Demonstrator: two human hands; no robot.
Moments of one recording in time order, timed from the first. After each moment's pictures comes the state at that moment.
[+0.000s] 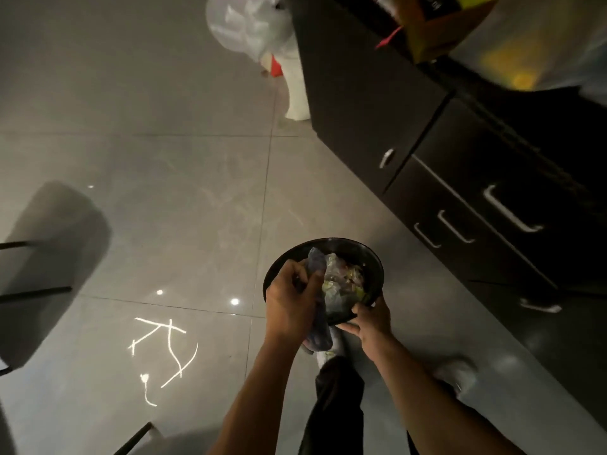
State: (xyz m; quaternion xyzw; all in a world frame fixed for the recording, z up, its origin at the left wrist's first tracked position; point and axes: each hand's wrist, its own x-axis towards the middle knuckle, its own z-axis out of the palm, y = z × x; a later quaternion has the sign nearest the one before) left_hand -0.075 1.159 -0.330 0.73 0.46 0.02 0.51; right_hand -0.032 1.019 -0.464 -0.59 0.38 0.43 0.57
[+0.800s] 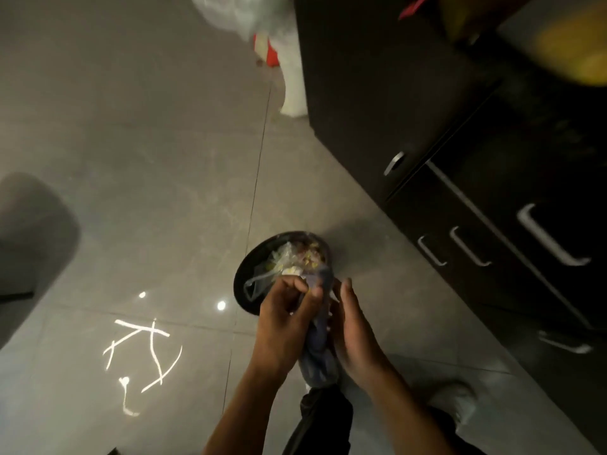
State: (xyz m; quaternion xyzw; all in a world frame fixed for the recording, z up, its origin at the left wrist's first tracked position) left_hand -0.058 1.169 -0.377 0.65 0.42 0.03 0.64; right_hand -0.002 1.062 -0.425 -0.53 0.15 0.56 0.62
